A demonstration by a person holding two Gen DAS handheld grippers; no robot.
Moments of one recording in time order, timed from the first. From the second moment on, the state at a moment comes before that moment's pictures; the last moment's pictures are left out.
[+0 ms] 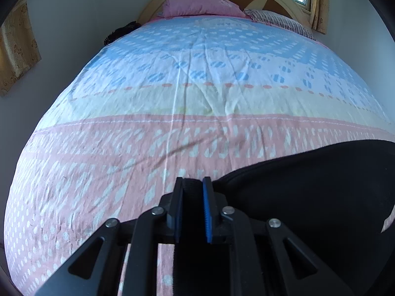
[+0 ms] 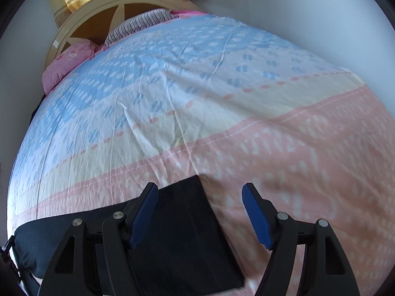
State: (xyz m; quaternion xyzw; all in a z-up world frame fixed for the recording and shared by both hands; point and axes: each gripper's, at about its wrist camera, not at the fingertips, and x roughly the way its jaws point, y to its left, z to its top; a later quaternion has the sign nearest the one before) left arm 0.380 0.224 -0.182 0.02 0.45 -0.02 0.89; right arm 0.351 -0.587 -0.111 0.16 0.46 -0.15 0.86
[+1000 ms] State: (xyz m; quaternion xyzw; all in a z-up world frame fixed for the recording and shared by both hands) left arm 0.300 0.260 -0.115 -0.11 0.32 -0.11 0.94; right arm 0.213 -0.554 -0.040 0.14 0.32 -0.03 0.94
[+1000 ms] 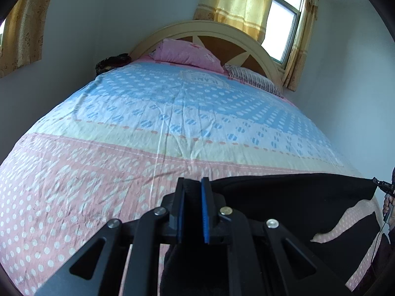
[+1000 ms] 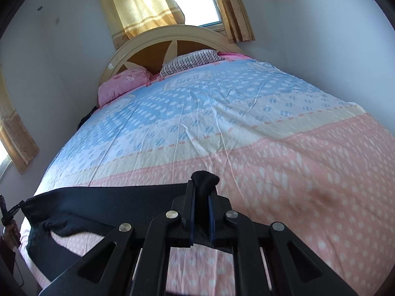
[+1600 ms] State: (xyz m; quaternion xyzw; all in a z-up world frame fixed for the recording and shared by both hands) left arm 0.207 0.286 -0.138 -0.13 0.30 -0.17 0.93; right arm 0.093 -0.563 -0.078 0.15 0.36 -0.04 0.92
